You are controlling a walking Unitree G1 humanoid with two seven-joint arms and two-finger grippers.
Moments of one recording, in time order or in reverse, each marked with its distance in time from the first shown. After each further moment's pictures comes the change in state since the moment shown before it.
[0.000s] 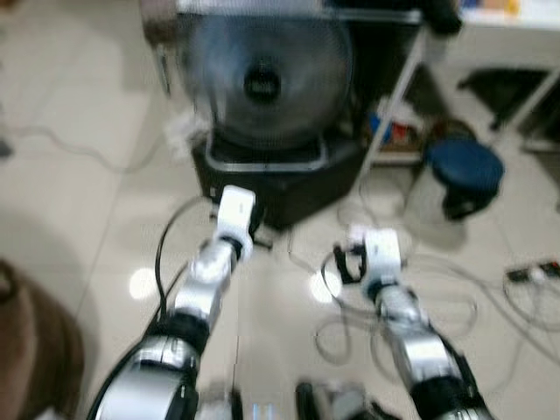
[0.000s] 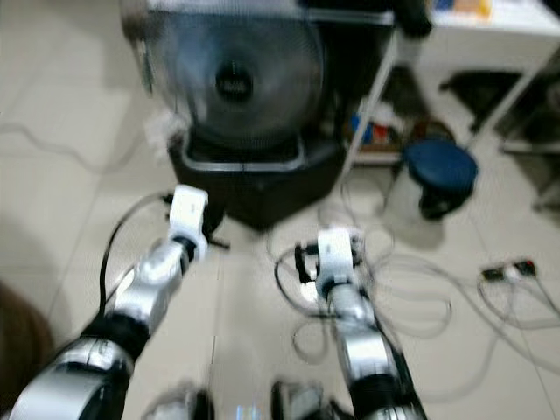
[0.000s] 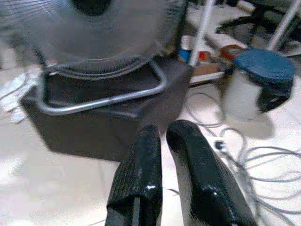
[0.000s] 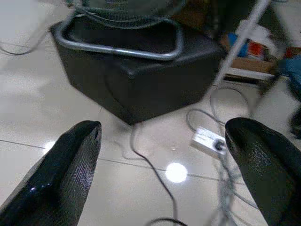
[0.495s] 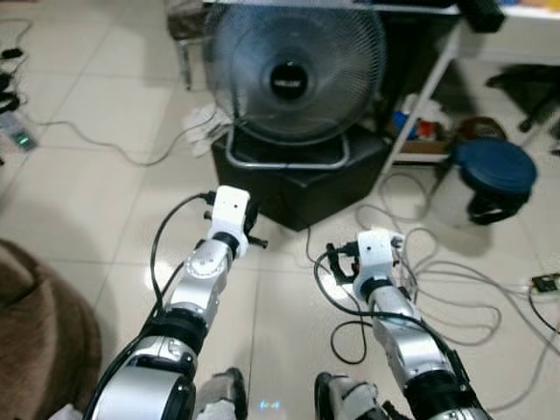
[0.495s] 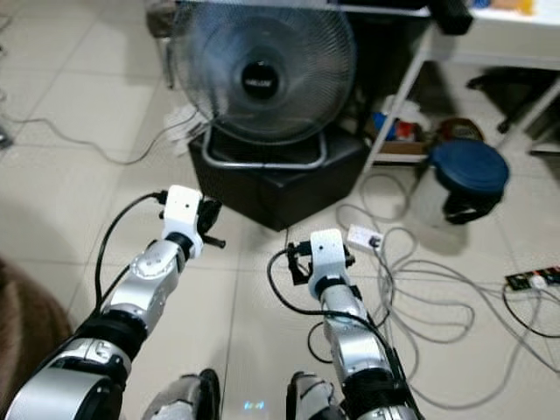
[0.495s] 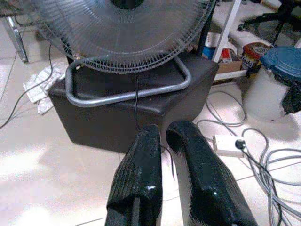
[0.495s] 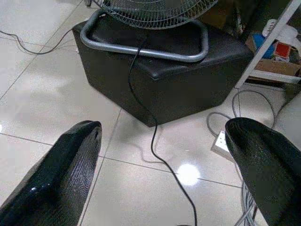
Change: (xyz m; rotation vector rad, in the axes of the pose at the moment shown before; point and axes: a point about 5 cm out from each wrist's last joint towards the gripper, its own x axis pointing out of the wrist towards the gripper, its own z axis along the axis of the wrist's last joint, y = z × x) left arm 0.000 0.008 0.002 -0.002 -0.001 0.041; right arm 0.002 0.008 0.001 0.005 -0.001 0.020
